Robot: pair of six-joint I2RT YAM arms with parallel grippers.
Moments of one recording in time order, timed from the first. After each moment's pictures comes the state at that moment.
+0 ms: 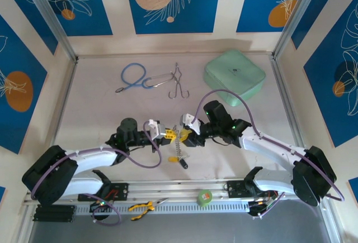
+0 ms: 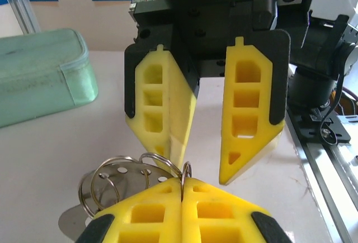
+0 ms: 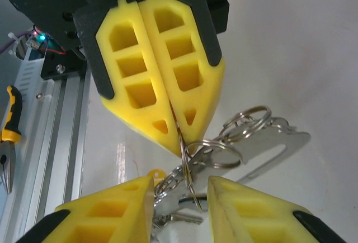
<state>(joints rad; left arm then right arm) -0.70 1.24 0.31 0.76 0.71 0.15 0.72 1.18 0.70 -0.25 -0.65 -0.36</state>
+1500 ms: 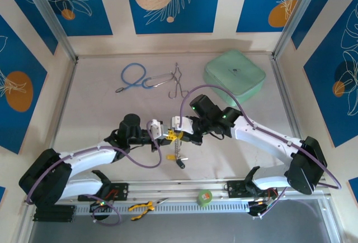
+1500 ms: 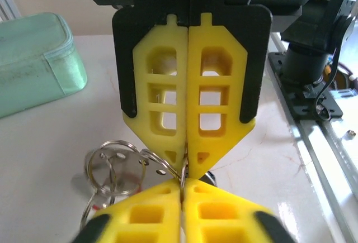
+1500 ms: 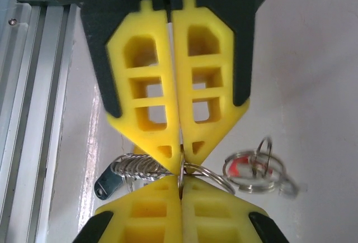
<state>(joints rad) -0.71 1.19 0.39 0.50 0.73 0.29 0.83 1.30 0.99 -0.65 -0.43 -0.62</state>
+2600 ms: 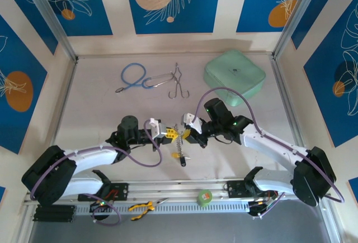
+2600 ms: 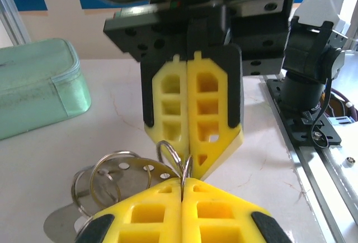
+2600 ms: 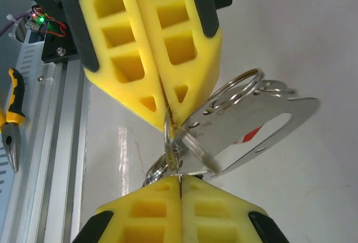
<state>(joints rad) -0.71 1.24 0.35 0.72 0.75 0.18 0.69 1.19 0.76 -0.41 -0.65 -0.43</state>
